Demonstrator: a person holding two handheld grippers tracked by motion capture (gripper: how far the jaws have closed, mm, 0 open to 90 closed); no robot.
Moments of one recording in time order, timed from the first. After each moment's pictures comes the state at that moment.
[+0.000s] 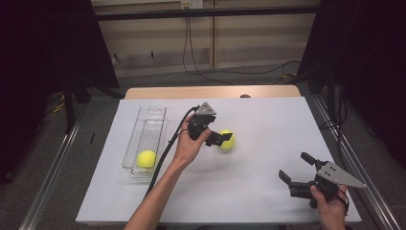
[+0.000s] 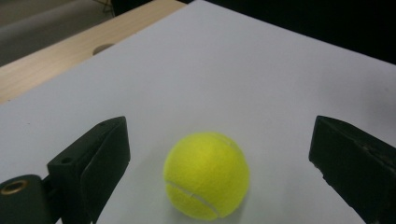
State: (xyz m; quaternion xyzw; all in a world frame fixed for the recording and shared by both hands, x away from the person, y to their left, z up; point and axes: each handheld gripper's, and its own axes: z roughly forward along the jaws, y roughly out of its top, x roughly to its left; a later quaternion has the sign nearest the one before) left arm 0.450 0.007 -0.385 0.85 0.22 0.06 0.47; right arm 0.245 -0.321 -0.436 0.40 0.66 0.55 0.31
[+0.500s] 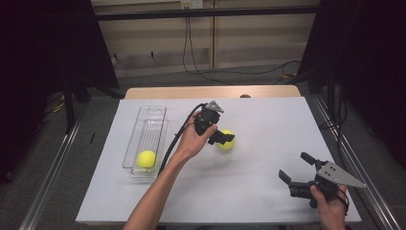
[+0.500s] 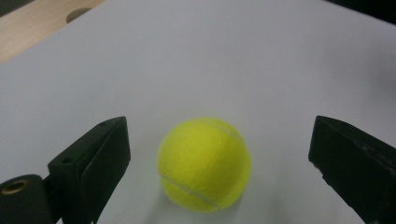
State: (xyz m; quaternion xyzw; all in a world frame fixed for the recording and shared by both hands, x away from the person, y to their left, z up) left arm 0.464 -0.008 -0.384 0.90 0.20 0.03 0.39; right arm 0.245 -0.322 -0.436 0.40 0.67 0.55 0.31
